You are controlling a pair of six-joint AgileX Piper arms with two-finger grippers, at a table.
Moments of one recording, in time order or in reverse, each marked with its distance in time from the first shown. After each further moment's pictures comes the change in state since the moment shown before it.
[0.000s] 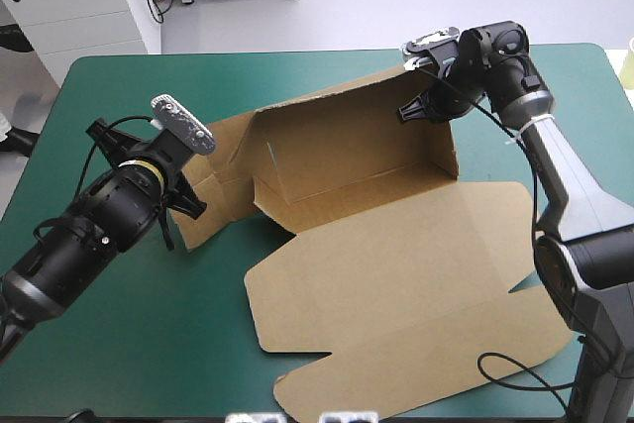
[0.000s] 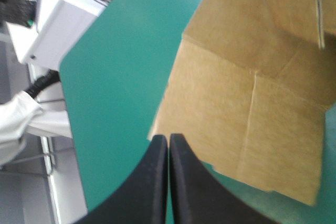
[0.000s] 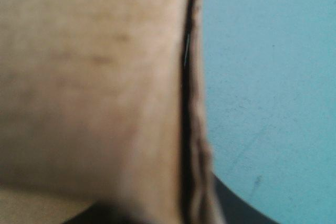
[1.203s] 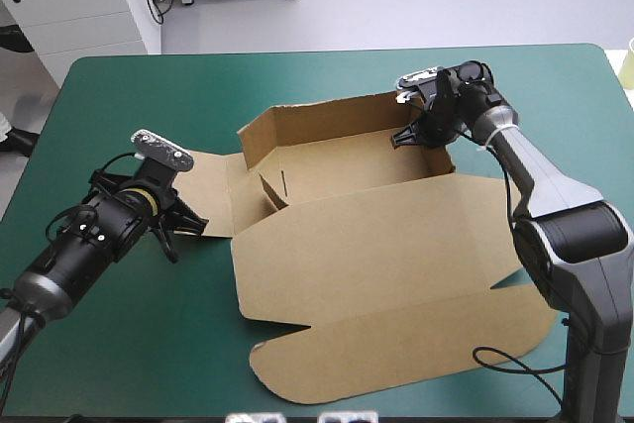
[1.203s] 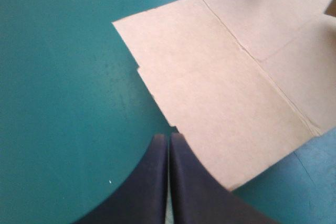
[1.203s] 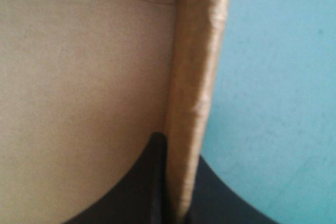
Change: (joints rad) left arm 0.253 0.011 0.264 -0.273 -0.316 -0.050; right arm 0.002 0.133 0.179 -0.059 -0.192 0.066
